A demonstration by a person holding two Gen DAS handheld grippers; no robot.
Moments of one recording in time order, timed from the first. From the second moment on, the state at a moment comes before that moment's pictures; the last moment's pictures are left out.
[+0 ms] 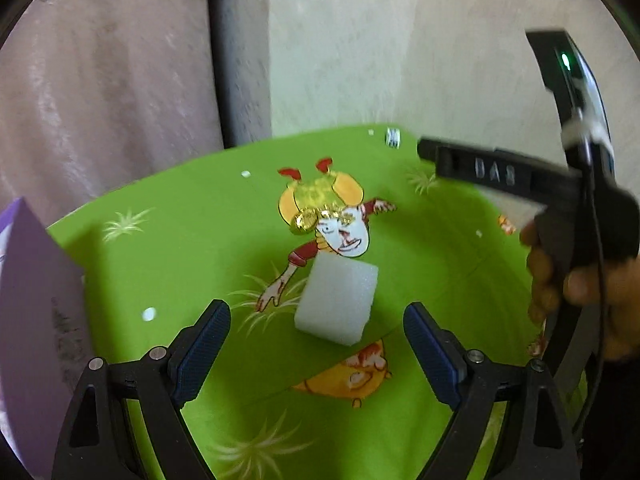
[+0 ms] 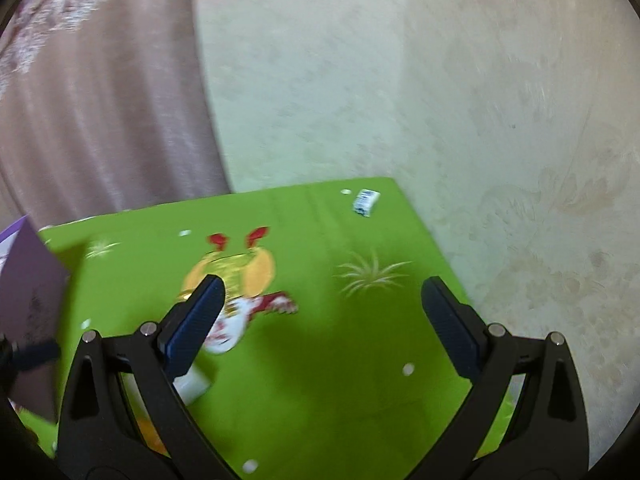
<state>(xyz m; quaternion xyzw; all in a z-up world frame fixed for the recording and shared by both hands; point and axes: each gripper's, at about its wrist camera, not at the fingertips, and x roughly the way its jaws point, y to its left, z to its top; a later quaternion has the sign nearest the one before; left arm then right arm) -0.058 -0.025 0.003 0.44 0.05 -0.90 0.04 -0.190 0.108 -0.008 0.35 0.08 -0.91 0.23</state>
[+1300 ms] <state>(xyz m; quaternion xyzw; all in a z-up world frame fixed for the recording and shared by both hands) -0.055 -0.051 0.026 0.40 0.08 -0.91 0.05 -0.310 0.103 -0.060 0.43 0.03 -0.88 0.23</state>
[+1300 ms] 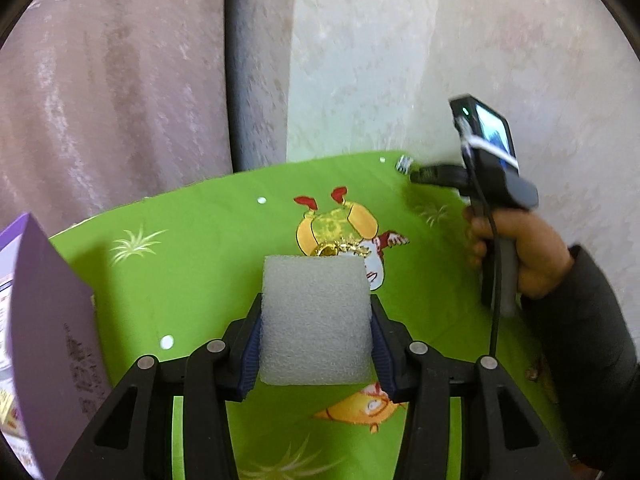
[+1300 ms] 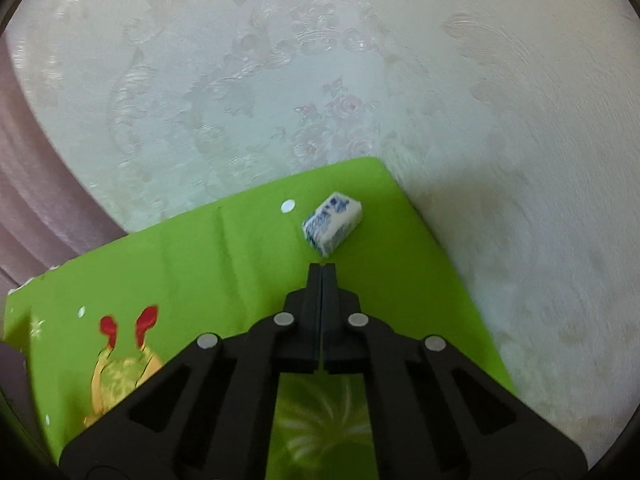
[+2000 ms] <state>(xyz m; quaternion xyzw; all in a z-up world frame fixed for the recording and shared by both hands) 0.080 -0.143 0.109 0.28 0.12 -0.93 0.21 -0.311 0.068 -0.040 0.40 0.07 -0.90 0.16</state>
